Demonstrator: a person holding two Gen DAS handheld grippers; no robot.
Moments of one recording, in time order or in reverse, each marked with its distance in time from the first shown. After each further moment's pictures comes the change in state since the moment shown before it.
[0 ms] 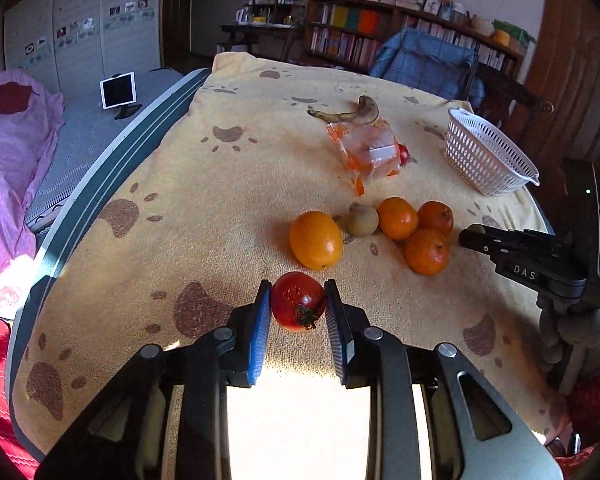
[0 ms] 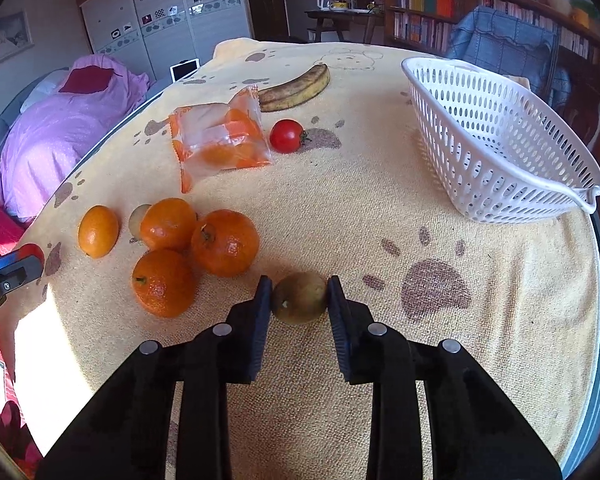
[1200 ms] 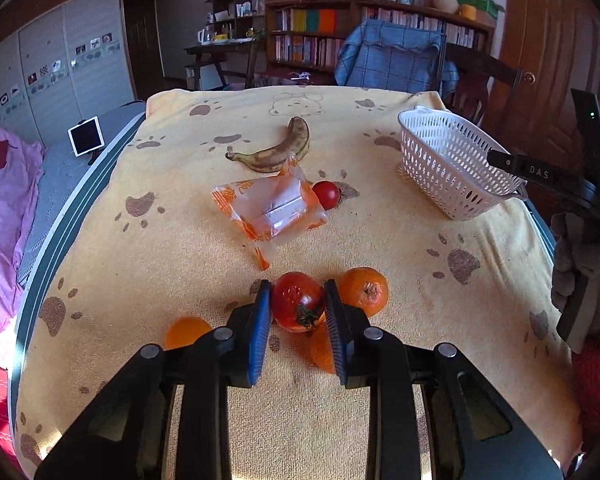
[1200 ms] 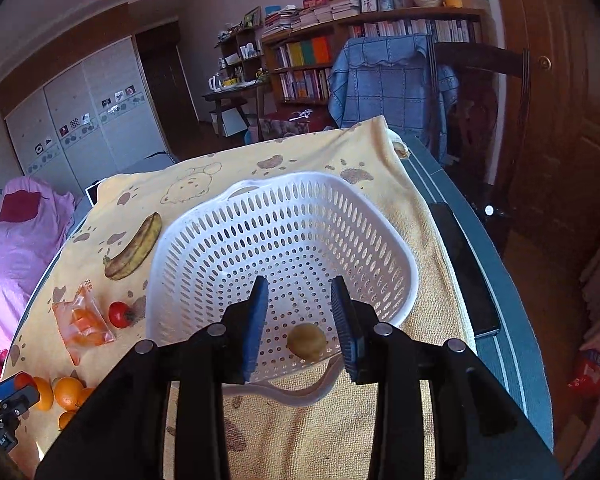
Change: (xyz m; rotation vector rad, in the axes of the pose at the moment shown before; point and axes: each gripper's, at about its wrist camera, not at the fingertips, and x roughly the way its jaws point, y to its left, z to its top) left arm 0.046 -0.095 0.060 0.156 -0.025 0.007; right arm -0.041 -0.152 0.052 0.325 -0.285 -0.206
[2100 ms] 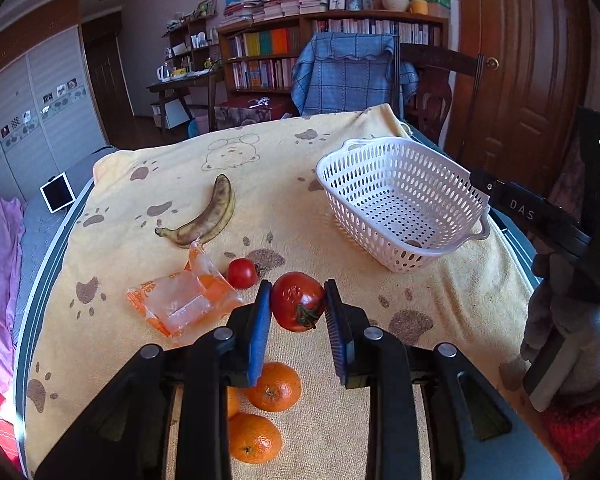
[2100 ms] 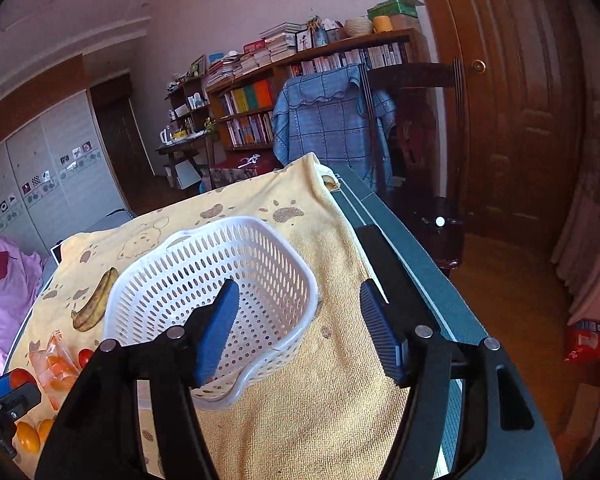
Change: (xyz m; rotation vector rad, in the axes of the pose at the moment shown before) left arm 0.022 -0.075 0.055 0.148 -0.079 -0.050; right arm -0.021 -0.034 -0.008 0.135 -0.158 -0.152
